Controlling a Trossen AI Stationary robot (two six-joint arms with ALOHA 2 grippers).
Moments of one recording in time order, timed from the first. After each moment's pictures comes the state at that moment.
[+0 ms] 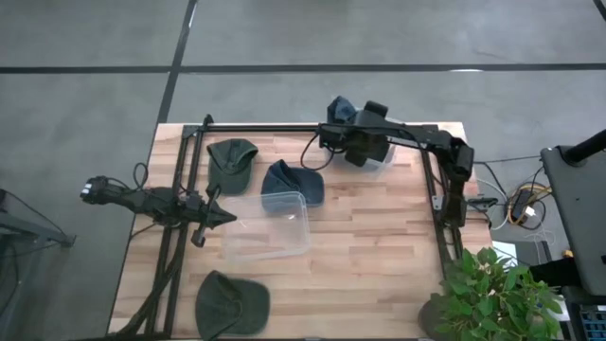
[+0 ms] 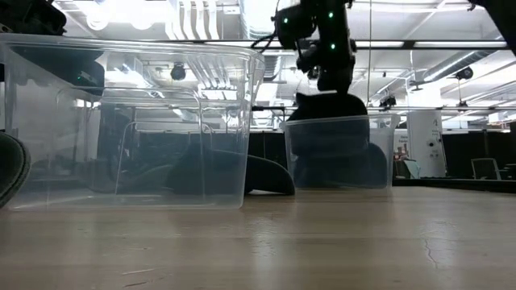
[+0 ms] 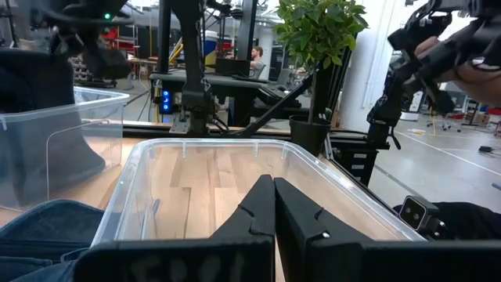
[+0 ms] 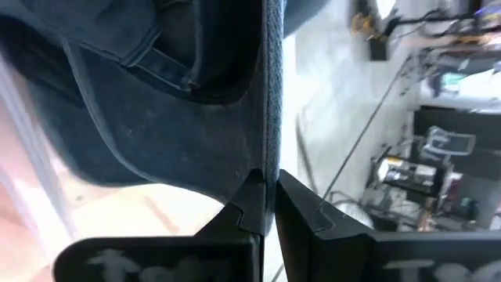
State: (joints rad) left arm -0.27 0.05 0.01 0.04 -0.11 -0.11; right arm -0.32 1.91 1.82 -1.57 0.80 0.23
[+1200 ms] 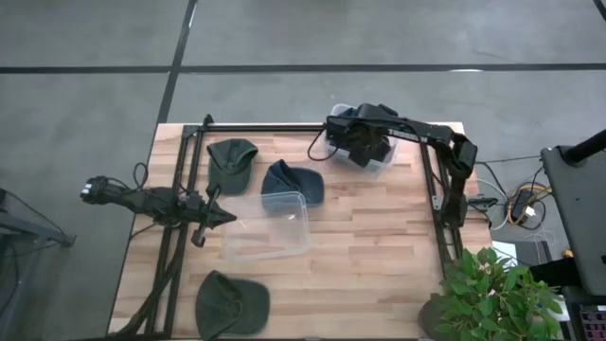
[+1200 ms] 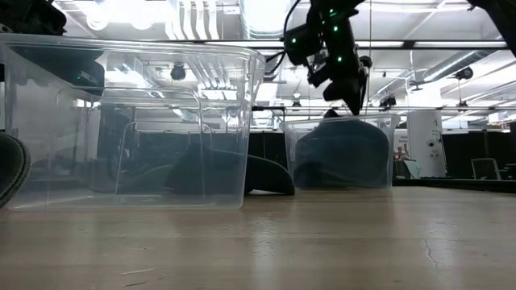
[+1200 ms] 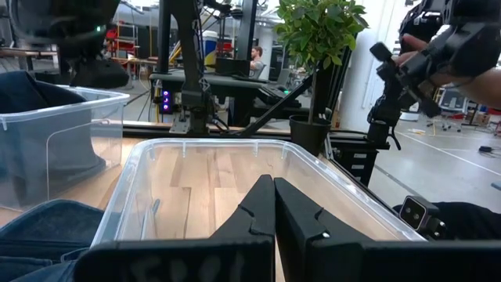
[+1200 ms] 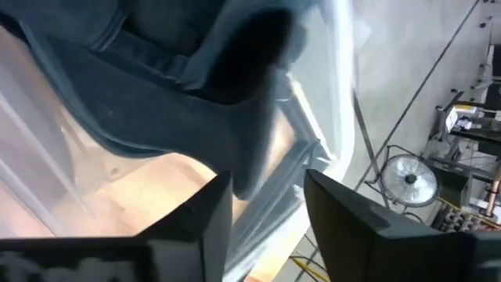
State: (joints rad) left arm -0.27 0.05 0.01 0.04 -0.11 -0.11; right arm -0.41 1.88 1.73 -1.57 0.64 0.34
